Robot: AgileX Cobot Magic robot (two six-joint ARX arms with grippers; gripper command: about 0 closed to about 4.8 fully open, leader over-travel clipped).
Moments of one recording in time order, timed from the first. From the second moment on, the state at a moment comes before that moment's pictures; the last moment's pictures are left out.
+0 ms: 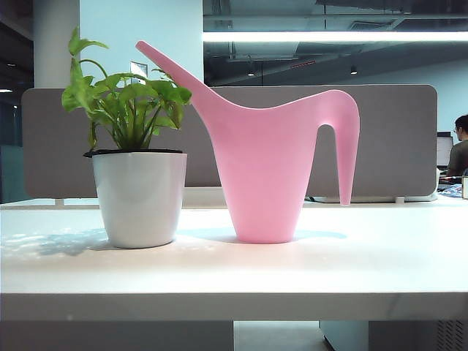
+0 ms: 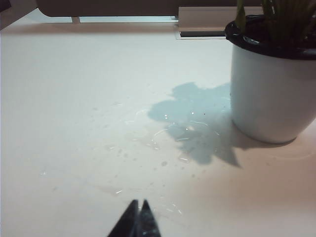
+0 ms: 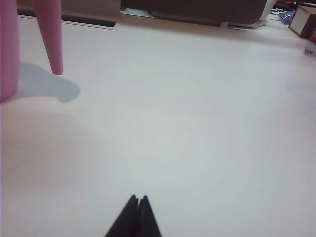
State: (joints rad) left arm 0.03 0.01 0.01 -0.18 0.06 0.03; right arm 0.05 0.00 0.01 -0.20 0.05 -0.12
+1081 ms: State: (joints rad) left arm 0.03 0.01 0.01 -0.18 0.07 -0.02; right arm 0.05 0.00 0.01 -0.20 0.05 -0.12
